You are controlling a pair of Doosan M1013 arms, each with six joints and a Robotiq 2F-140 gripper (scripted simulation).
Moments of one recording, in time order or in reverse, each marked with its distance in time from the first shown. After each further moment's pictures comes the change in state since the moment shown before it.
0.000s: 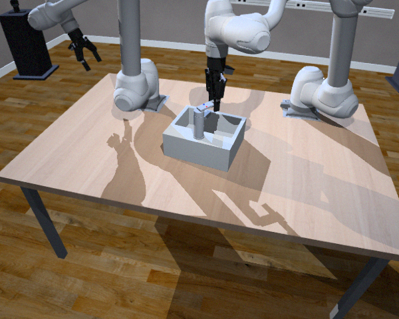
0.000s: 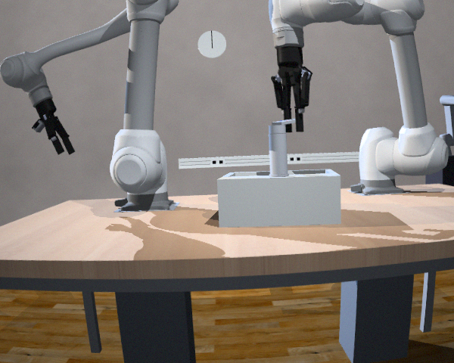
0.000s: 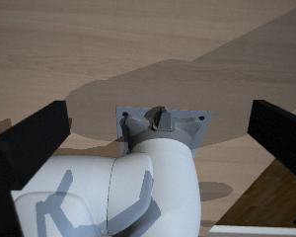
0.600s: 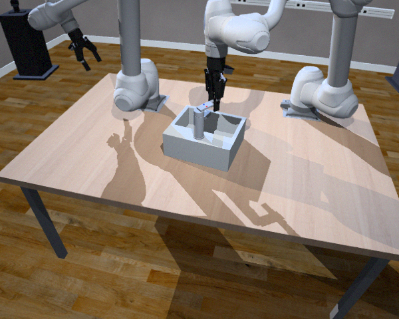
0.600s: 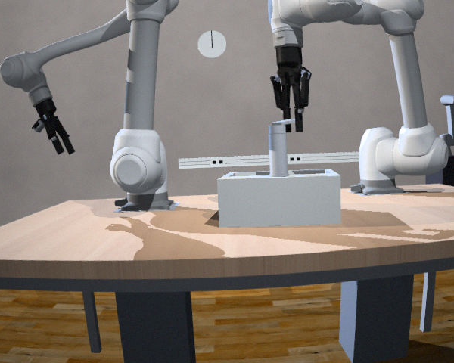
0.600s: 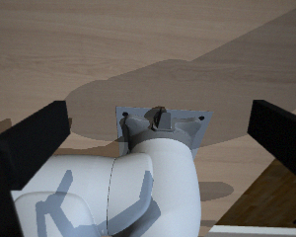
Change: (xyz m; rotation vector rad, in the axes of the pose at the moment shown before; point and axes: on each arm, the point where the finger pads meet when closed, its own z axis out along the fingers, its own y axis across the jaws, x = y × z) left arm 0.000 -0.002 0.000 0.000 0.000 -0.028; right arm 0.000 0.000 0.000 0.000 0.000 0.000
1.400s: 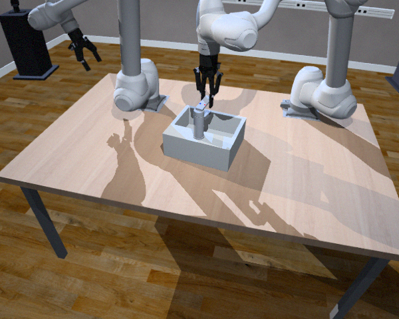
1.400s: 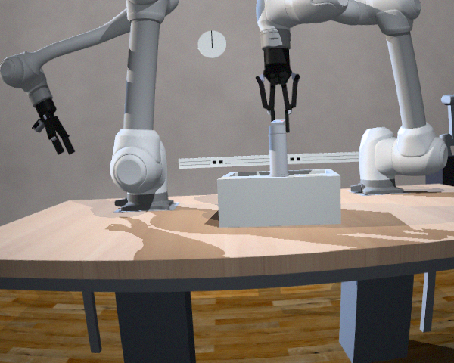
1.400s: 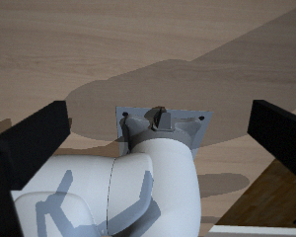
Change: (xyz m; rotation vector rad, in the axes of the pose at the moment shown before) left arm -0.010 -0.038 0.000 0.002 0.000 -0.502; right arm 0.000 0.000 0.000 0.000 0.000 0.000
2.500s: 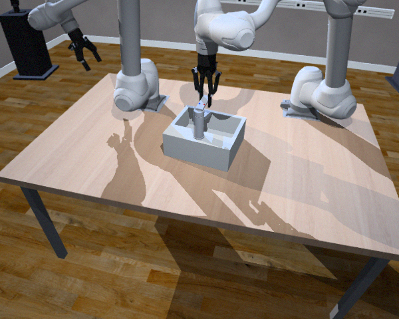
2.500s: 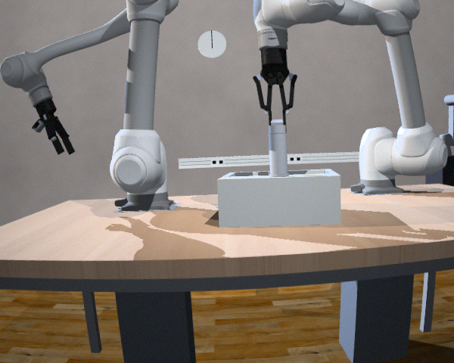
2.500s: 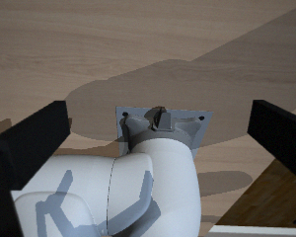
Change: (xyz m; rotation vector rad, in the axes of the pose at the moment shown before) left arm 0.000 -0.008 0.000 -0.001 -0.001 -0.100; right arm 0.000 0.000 0.000 0.000 0.000 0.000
